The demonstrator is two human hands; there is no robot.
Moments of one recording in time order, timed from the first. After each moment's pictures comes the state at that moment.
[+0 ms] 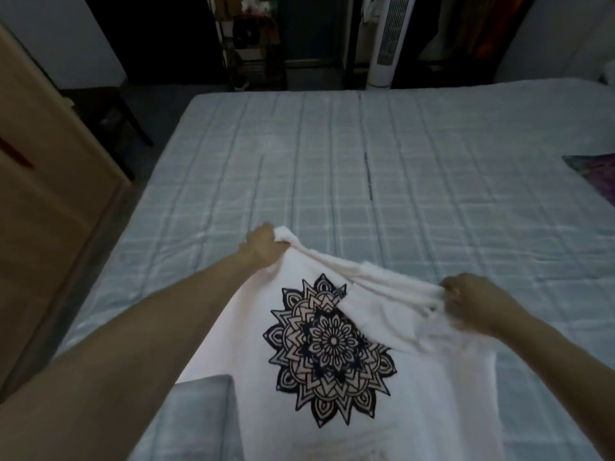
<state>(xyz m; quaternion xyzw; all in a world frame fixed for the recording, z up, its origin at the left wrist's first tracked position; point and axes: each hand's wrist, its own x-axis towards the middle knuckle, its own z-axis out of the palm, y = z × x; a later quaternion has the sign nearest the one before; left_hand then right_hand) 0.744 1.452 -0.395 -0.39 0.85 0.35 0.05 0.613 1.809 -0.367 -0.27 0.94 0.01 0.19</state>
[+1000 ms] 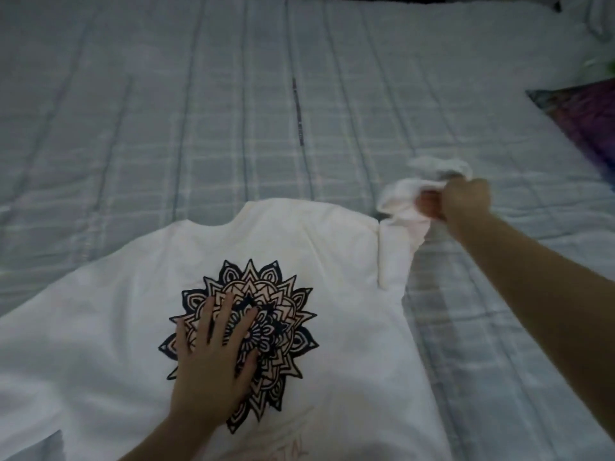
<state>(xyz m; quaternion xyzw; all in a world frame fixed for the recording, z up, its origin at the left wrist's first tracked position) 0.784 1.596 -0.643 -0.17 0.98 0.07 0.02 0.404 1.804 -0.508 0.13 0.83 -0.53 0.11</state>
